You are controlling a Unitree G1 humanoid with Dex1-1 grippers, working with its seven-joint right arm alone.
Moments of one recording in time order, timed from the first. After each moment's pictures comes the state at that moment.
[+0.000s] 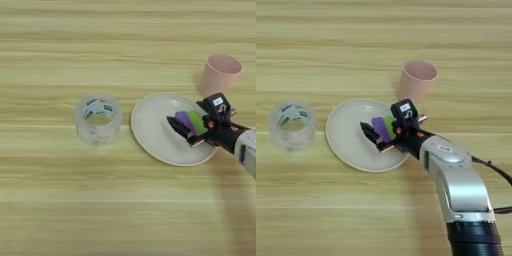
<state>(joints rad) -0.08 -0.39 -0.10 -0.18 0.17 0.59 0.58</state>
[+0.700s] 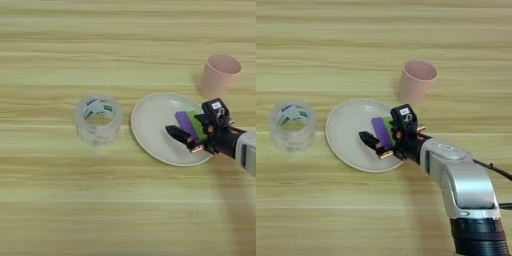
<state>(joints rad) -0.09 -0.42 -0.09 -0.24 0.24 0.85 0.57</state>
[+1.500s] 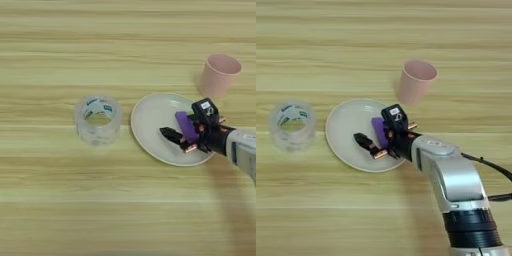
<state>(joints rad) -0.14 -0.43 -0.03 -0.17 0.22 0.82 0.55</state>
